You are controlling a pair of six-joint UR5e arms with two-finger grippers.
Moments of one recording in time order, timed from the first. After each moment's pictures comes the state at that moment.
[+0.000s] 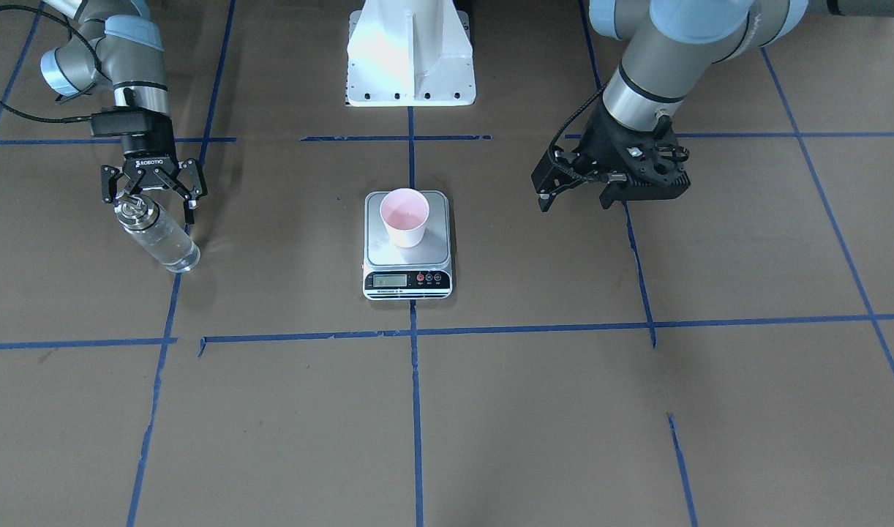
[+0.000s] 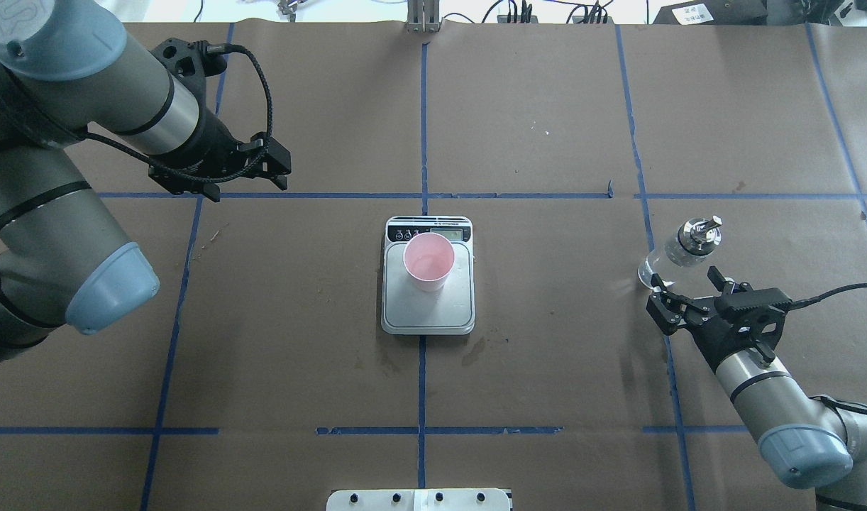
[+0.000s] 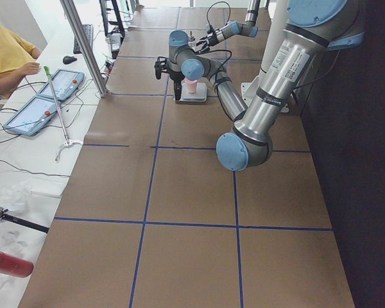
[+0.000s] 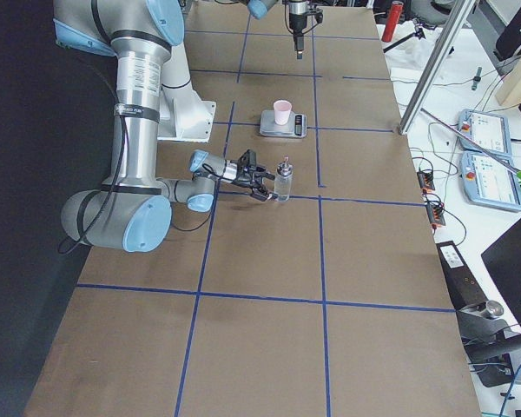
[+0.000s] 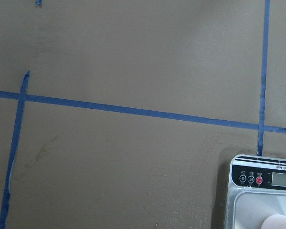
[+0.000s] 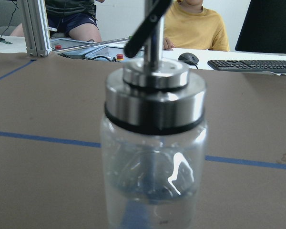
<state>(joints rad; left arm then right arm) -0.82 -2.09 -1.92 -1.53 -2.10 -1.16 0.19 -1.72 1.74 -0.51 0.66 1.17</state>
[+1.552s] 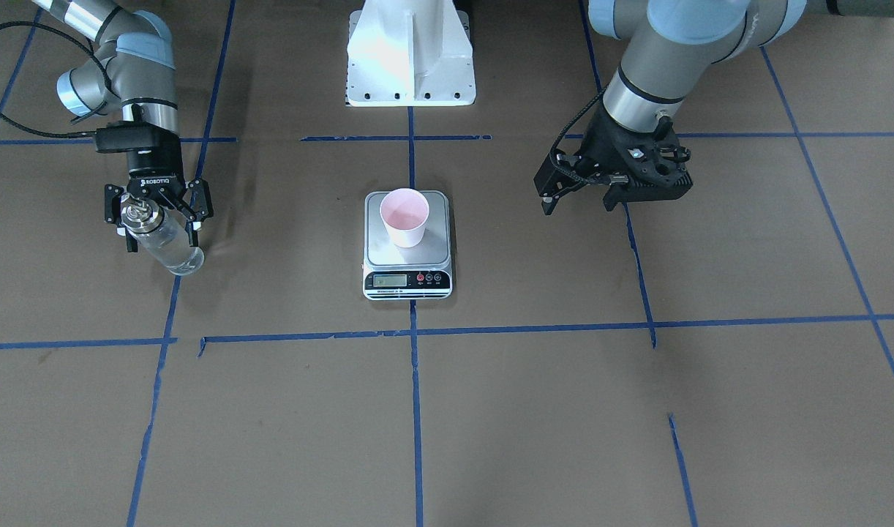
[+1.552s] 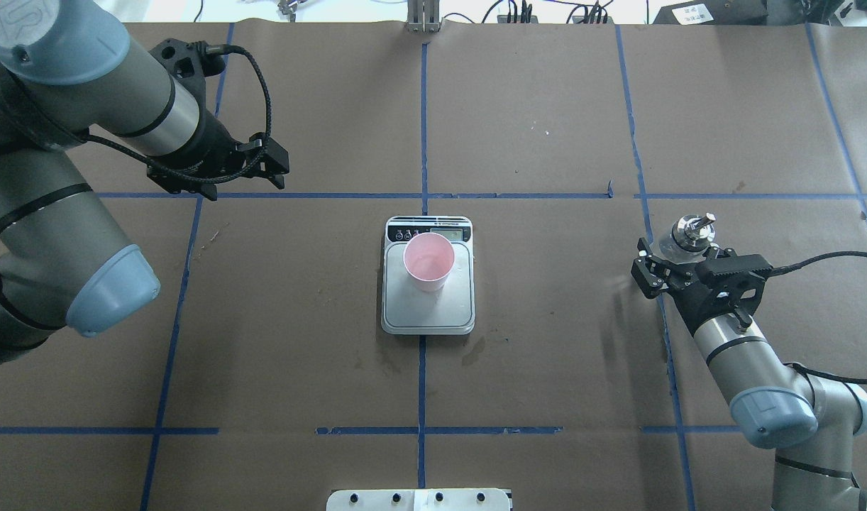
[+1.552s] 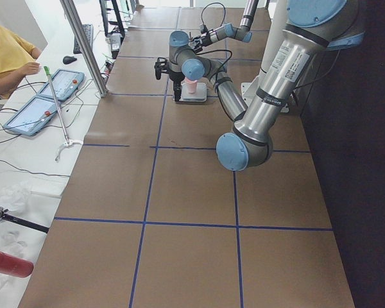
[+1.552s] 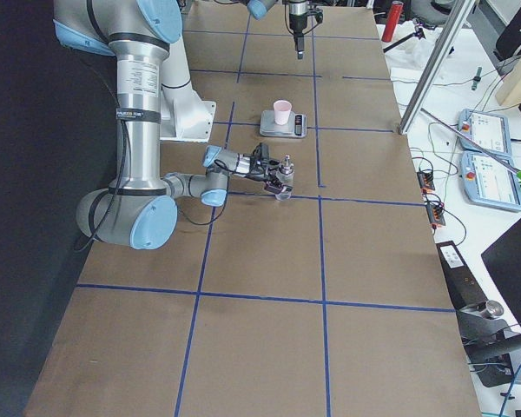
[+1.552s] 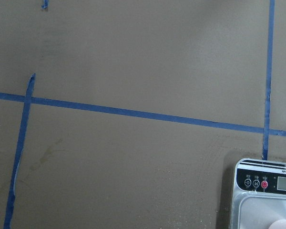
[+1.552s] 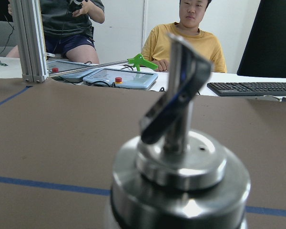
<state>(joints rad) -0.81 -2.09 -1.93 -1.51 -2.08 -1.16 0.28 -1.62 1.67 -0.49 0.66 1.09</state>
